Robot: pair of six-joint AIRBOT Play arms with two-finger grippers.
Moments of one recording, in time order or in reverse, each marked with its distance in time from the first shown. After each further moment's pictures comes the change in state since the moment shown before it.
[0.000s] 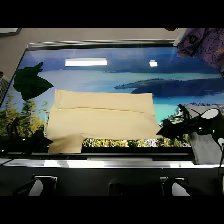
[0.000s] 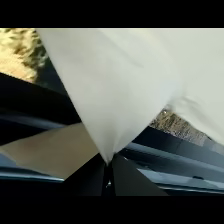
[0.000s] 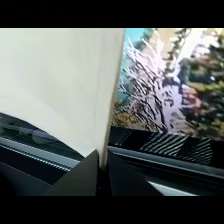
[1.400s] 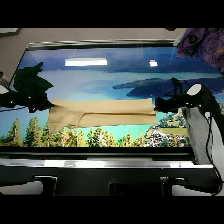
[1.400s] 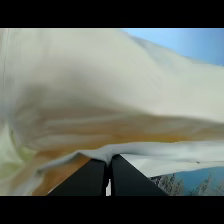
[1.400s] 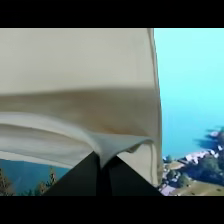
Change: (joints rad) left arm -0.165 -0.797 0.766 -0.018 0.152 0.136; right arm 0.205 -0.290 0.419 -0.127 -0.271 0.031
